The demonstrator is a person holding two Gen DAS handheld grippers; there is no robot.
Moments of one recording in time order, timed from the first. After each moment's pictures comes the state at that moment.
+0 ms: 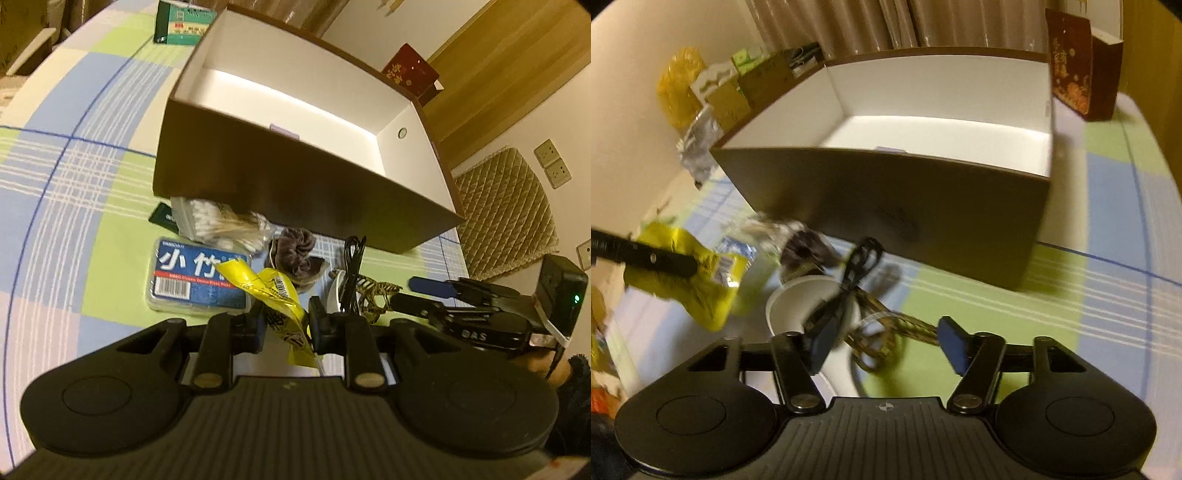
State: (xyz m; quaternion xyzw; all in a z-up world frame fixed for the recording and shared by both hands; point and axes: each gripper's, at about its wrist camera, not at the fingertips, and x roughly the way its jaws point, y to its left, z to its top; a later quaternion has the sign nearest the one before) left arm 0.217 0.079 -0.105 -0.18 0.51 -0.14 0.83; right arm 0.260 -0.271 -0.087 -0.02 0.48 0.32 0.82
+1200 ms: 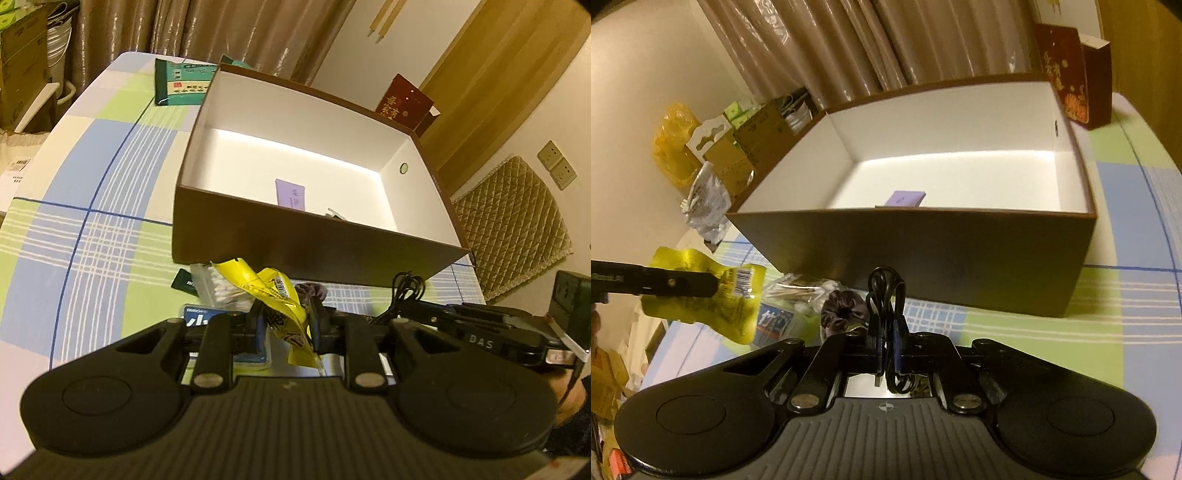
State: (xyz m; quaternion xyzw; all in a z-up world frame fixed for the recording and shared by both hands) left arm 0.230 0.079 -0.070 -0.14 0.47 -0.13 0.86; right arm 0.255 -0.253 -0.067 0.06 0.44 0.31 0.84
